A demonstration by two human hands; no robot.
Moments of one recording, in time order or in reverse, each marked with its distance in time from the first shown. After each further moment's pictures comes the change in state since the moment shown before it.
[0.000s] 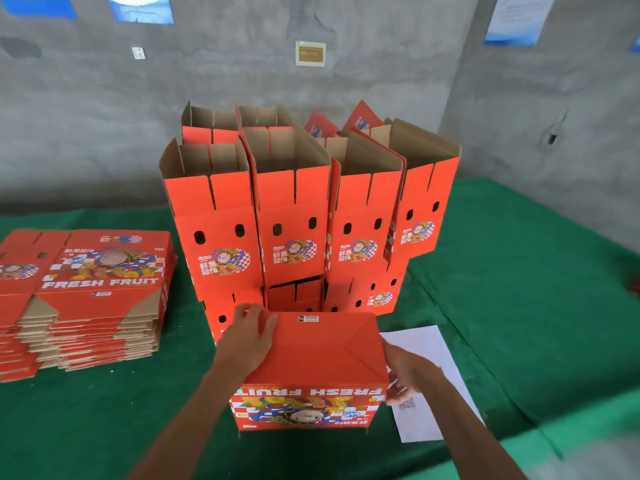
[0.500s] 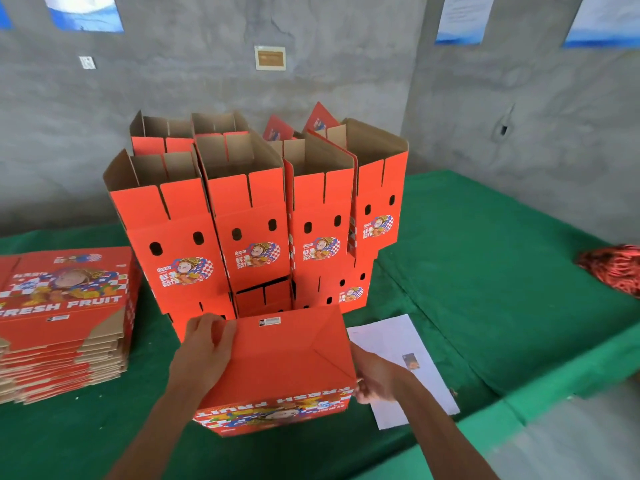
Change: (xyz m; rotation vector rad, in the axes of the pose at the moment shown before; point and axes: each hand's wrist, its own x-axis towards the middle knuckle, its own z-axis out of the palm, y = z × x) left_hand -0.027 0.009 -0.009 -0.141 0.104 -0.024; right_hand -0.023 0.036 0.005 0.215 -0.179 -0.165
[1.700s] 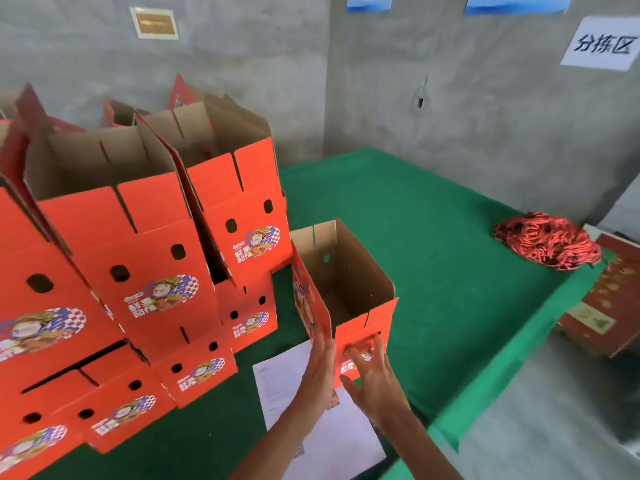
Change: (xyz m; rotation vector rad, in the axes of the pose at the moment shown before) left_hand -0.011 0.272 0.327 -0.857 -0.790 0.017; right_hand 0.075 0.075 -0.235 -0.889 0.879 -0.568
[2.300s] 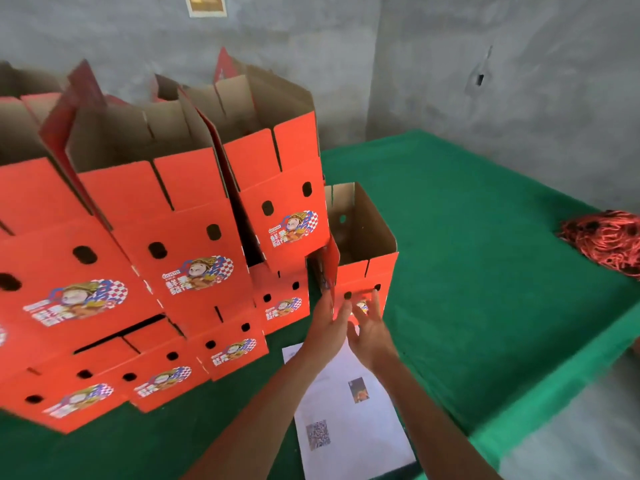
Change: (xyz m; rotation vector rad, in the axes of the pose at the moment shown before) left_hand 0.062 0.036 -0.030 0.322 0.194 0.062; right_hand 0.107 -0.022 0.025 0.183 0.015 -0.013
